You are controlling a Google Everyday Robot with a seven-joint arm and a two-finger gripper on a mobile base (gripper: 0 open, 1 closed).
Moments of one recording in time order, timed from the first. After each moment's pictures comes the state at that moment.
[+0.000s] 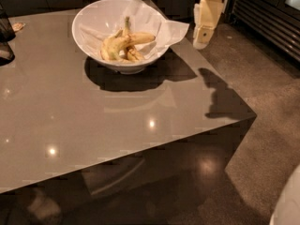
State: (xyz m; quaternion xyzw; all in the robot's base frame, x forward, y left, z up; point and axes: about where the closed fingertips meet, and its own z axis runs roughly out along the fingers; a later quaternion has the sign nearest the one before) arm 0.618 -0.116 1.015 -0.70 0.68 -0.05 0.20
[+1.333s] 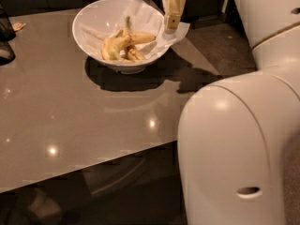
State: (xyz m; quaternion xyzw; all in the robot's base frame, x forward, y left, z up) arm 0.696 -0.049 1.013 -0.76 0.61 -0.04 0.23
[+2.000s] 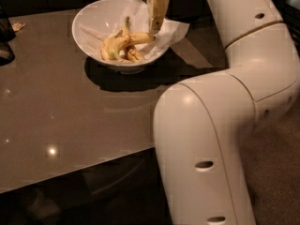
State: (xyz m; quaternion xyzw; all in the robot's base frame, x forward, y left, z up) arm 0.721 -0.008 1.000 -0.78 0.58 -0.03 0.25
